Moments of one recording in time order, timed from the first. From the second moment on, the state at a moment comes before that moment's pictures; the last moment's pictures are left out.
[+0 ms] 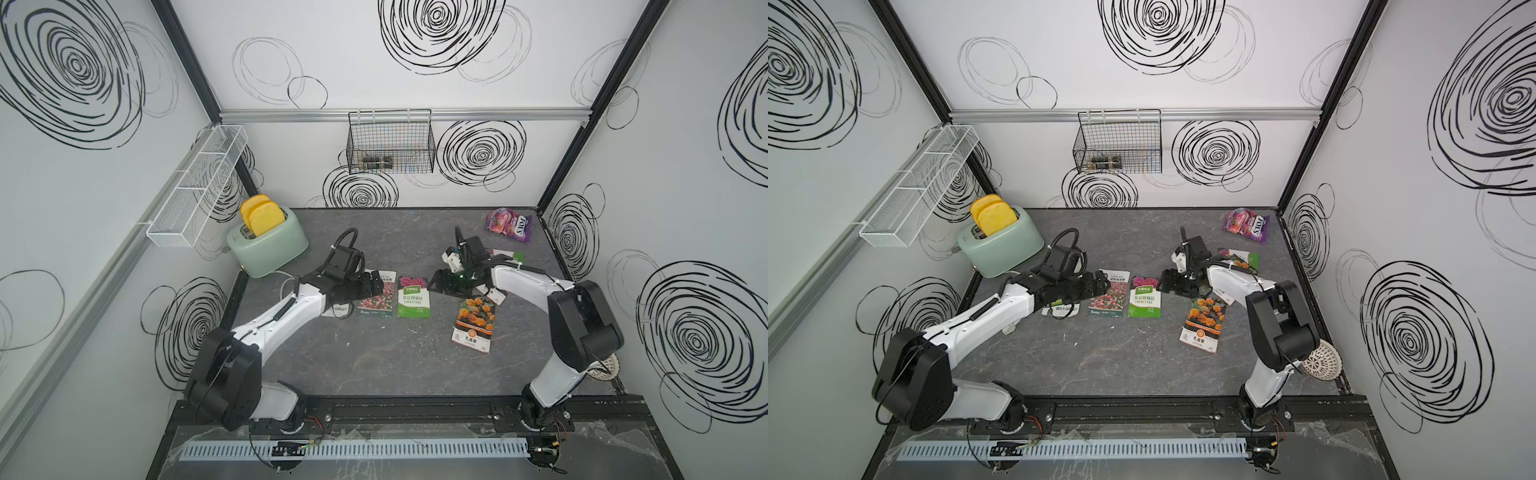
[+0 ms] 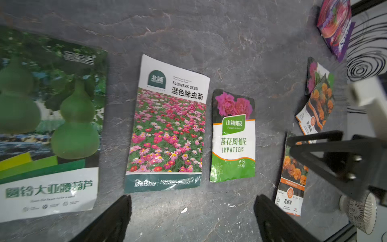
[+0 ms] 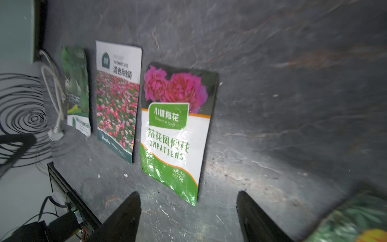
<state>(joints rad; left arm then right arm) -0.45 1.44 0.96 -0.46 0.16 -0.63 0.34 1.68 1.08 -0.49 -0.44 0.43</state>
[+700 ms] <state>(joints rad) -0.54 1.94 1.31 -0.29 0.30 -0.56 0.08 1.59 1.03 -0.56 -0.45 0.36</state>
